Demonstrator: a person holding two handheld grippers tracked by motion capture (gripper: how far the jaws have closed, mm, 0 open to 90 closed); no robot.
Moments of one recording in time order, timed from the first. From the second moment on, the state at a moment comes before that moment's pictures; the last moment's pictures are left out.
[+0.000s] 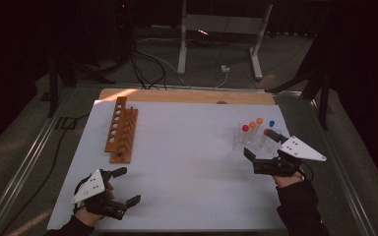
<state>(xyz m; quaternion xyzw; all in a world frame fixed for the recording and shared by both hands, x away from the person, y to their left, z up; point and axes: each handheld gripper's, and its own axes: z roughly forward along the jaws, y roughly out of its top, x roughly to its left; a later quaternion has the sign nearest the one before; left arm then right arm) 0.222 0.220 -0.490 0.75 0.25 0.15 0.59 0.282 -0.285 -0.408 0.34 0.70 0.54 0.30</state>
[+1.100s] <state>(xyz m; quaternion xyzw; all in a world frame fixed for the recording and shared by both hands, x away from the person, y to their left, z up) 0.222 0.220 -0.490 0.75 0.25 0.14 0.59 0.326 -0.307 -0.455 0.51 0.66 0.41 0.36</state>
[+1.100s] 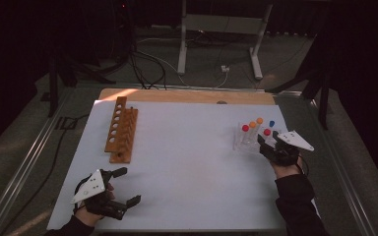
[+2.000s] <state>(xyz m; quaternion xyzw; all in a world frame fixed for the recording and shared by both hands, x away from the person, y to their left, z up) 0.222 0.219 -0.490 0.75 0.25 0.14 0.59 0.342 -0.307 -0.479 0.56 0.66 0.37 0.34</state>
